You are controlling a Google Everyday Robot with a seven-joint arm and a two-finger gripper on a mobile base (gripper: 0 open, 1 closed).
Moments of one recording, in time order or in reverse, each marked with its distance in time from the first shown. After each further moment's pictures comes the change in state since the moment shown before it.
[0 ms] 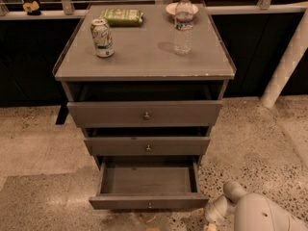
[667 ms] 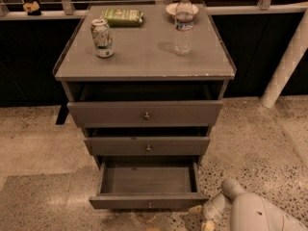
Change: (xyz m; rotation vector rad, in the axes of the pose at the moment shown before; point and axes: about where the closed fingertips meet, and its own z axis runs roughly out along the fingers) arm -0.004 -0.011 0.001 -0.001 -0.006 -0.003
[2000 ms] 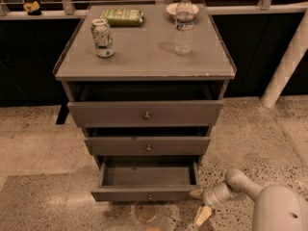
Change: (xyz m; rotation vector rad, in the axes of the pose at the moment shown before) arm -0.068 -0.026 -0.055 0.265 -0.028 -0.016
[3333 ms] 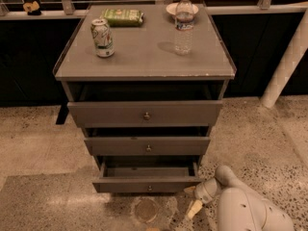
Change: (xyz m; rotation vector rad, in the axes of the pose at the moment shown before) arm 0.011 -0.056 0.051 -0.077 -0.022 0.124
